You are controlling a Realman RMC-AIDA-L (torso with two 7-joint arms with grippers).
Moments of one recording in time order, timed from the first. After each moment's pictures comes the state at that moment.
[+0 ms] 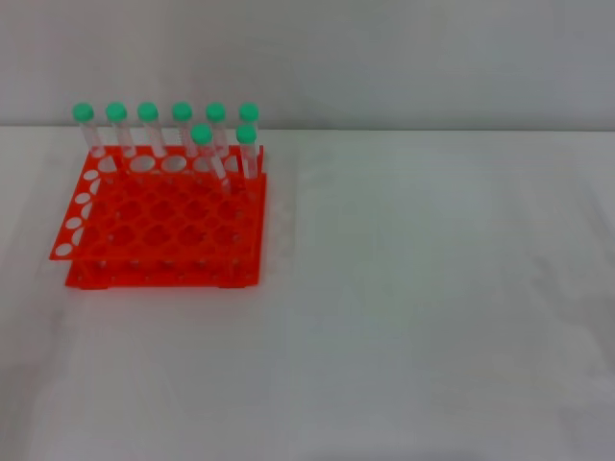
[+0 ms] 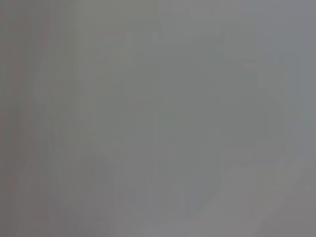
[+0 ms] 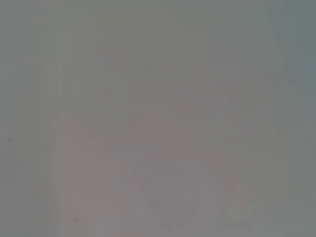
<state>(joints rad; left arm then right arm) -0.12 -2.10 -1.30 -0.14 -0.59 -1.43 2.56 0.33 2.02 -0.65 0.05 2.34 1.50 -2.72</state>
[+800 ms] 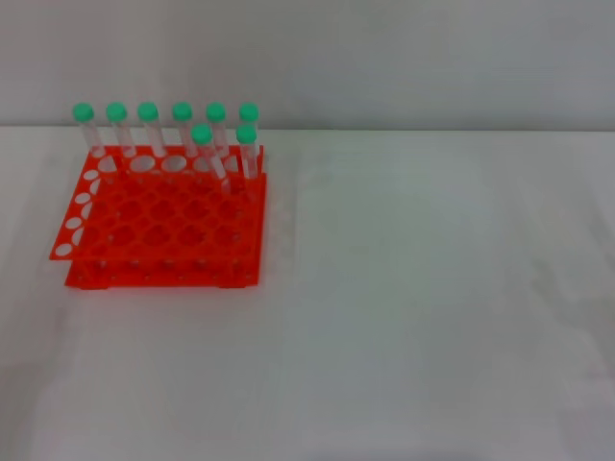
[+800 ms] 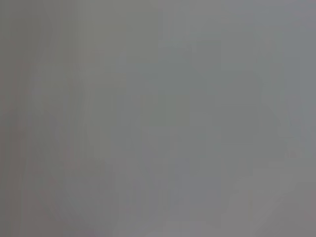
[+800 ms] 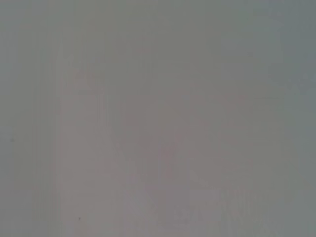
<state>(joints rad) -0.12 -2.10 -1.30 -0.14 -0.59 -1.44 2.56 0.33 2.02 -0.66 0.06 2.34 1.51 -2.72</state>
